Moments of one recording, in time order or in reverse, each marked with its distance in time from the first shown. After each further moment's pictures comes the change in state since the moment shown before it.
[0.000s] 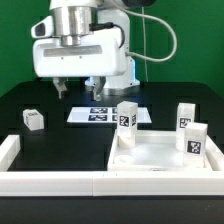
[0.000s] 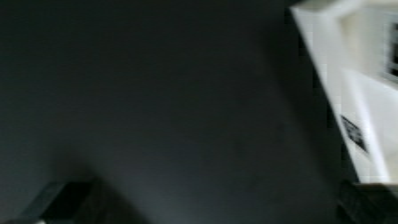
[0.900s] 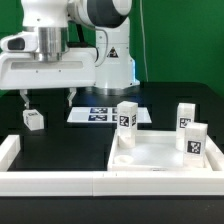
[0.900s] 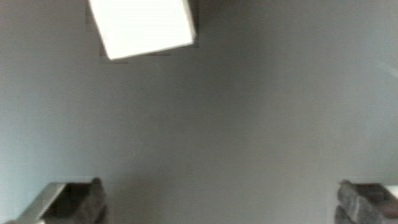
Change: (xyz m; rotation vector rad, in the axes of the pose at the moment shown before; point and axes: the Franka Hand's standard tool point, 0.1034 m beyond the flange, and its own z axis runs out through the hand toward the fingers) arm -0.013 0.086 0.023 -0.102 -0.139 -0.878
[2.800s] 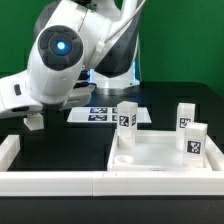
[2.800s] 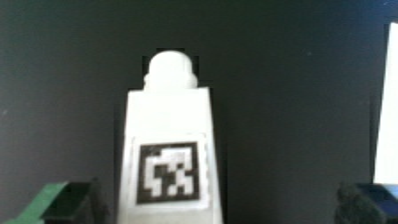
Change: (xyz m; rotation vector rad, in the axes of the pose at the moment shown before) arm -0.049 0.007 0.033 0.043 -0.914 -0.111
